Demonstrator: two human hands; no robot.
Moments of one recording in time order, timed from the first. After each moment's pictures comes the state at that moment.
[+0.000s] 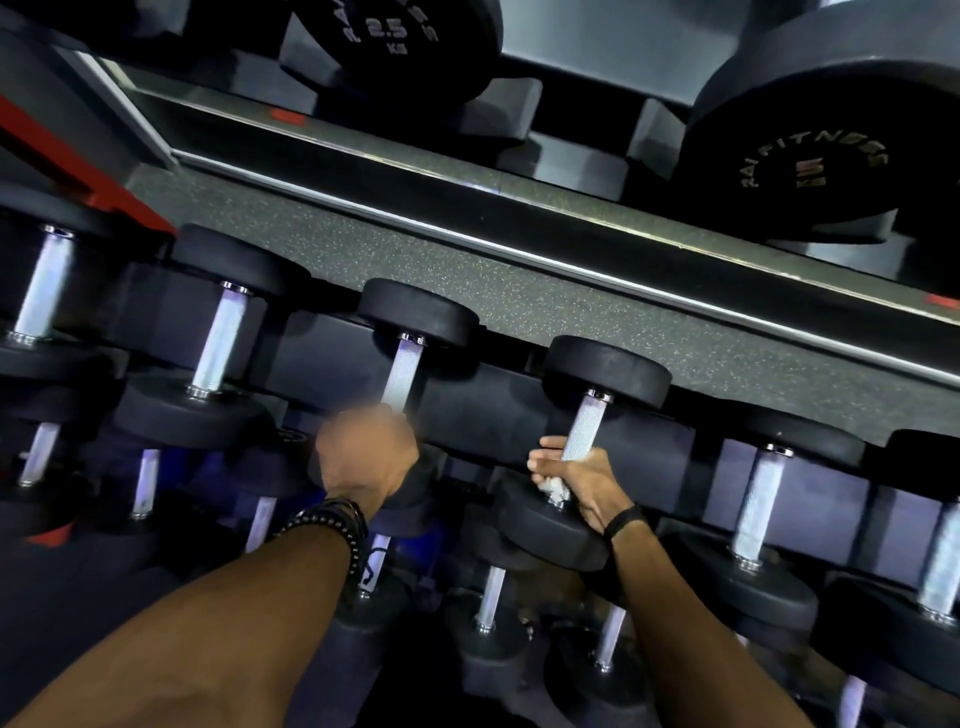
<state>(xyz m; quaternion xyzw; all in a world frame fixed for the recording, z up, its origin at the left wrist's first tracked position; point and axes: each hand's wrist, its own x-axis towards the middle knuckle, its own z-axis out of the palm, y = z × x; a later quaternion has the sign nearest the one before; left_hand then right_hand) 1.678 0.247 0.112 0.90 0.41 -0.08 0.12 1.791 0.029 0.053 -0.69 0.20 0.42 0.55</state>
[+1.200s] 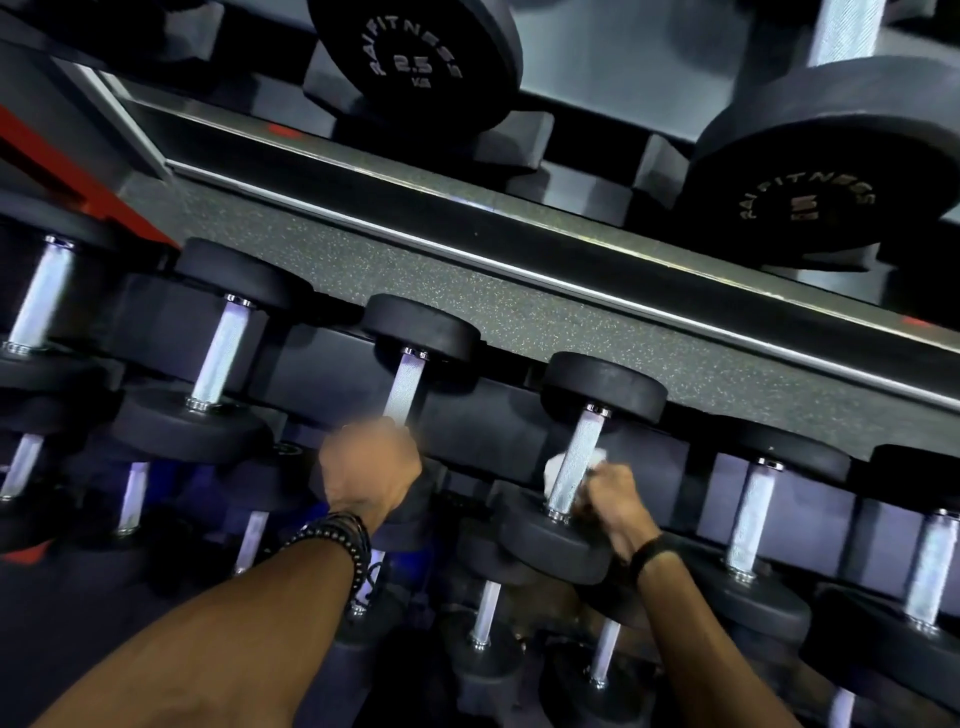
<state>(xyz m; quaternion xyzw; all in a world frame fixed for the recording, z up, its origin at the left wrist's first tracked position) 1.677 0.249 0.110 0.91 0.40 -0.08 0.12 1.791 0.018 0.078 -0.81 0.12 0.33 0.48</state>
